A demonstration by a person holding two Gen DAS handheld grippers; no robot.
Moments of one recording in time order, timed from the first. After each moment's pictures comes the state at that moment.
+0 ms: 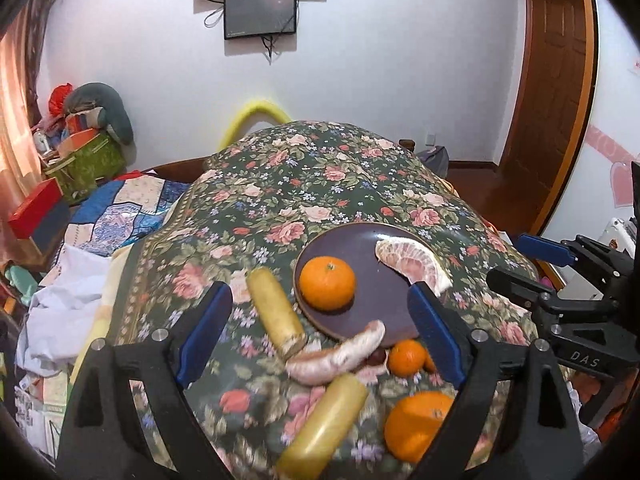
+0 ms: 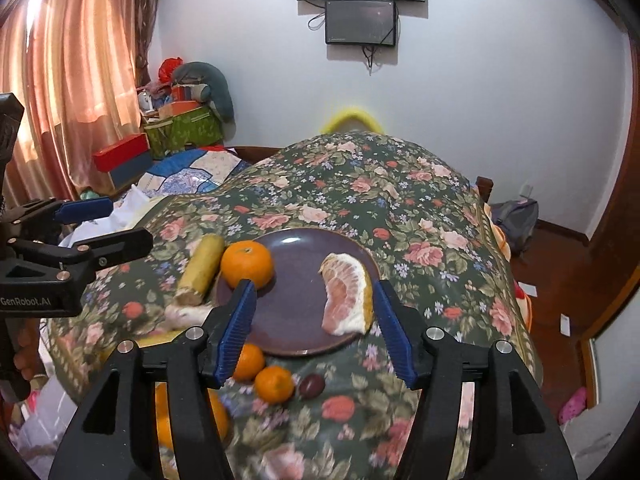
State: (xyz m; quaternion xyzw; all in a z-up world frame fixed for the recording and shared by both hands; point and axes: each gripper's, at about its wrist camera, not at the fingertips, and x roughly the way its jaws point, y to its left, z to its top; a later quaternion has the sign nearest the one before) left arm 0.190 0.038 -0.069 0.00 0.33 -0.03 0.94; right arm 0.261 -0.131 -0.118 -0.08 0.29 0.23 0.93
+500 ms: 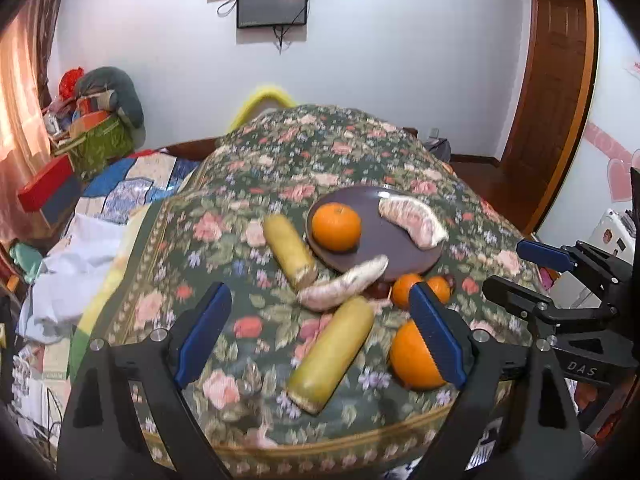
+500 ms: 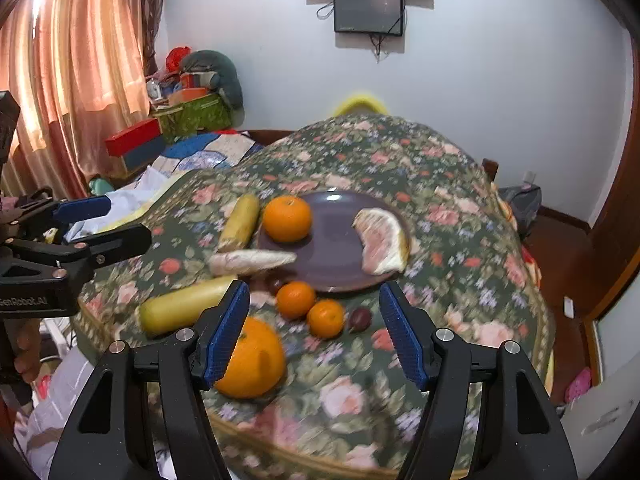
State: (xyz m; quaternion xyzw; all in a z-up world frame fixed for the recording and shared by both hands) left arm 0.126 0.053 -0.095 -0.01 0.35 -0.01 0.94; right arm 0.209 -0.115 -0.144 -0.08 0.32 0.23 0.92
